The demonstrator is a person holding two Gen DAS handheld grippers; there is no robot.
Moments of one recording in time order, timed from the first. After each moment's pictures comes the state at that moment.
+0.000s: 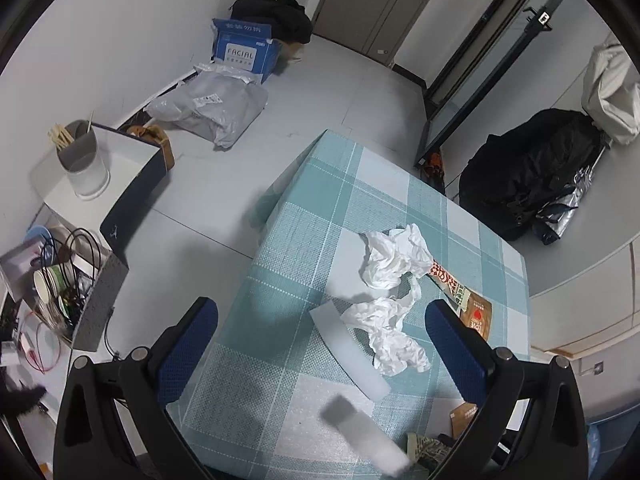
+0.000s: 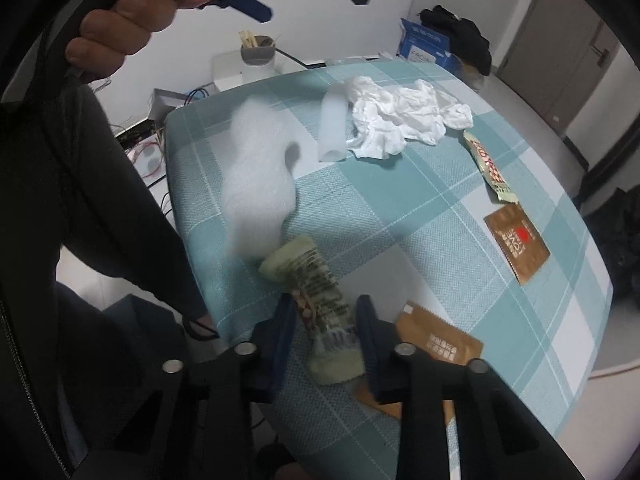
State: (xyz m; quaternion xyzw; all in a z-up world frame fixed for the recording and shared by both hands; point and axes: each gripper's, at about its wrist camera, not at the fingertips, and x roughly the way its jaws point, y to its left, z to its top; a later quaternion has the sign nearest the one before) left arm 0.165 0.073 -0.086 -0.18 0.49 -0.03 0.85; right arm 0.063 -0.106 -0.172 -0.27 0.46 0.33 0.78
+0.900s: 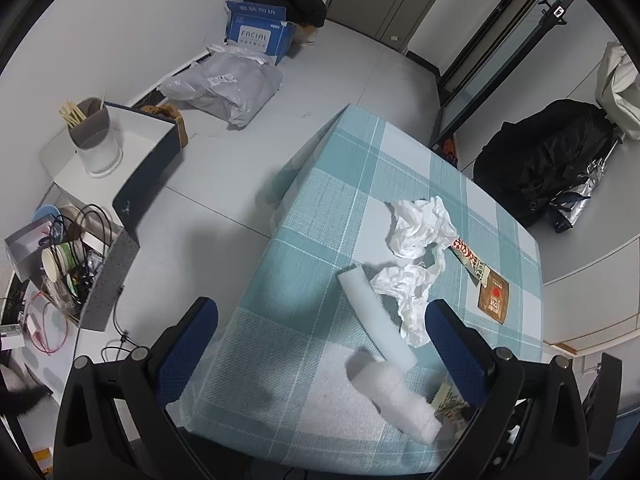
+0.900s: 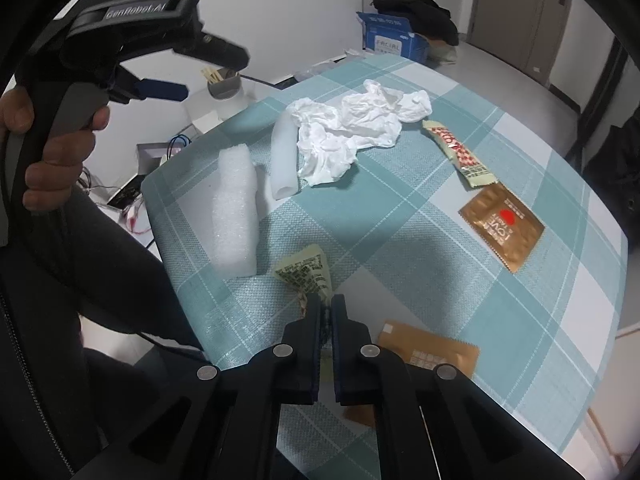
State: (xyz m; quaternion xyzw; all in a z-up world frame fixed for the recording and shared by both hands) left arm 0.150 0.083 -0.096 -0.17 0.51 -0.02 0.84; right arm 0.095 -0.124 -0.161 -0.16 0.49 0.31 0.80
